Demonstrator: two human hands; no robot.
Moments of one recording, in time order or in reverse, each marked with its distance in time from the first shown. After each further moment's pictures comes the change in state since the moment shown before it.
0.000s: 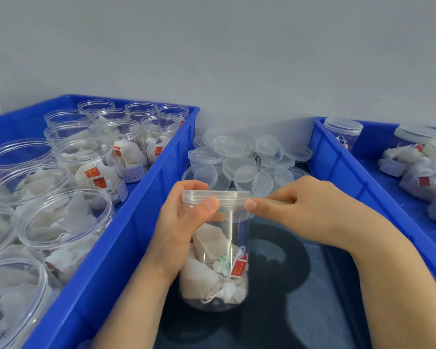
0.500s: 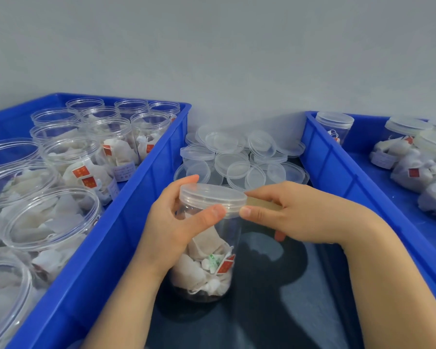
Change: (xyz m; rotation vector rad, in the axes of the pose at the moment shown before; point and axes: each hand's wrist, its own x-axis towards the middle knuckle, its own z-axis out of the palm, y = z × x) left_hand -0.001 0.003 0.004 0.152 0.007 0.029; right_hand 0.007 0.009 0.003 0.065 -0.204 -0.140
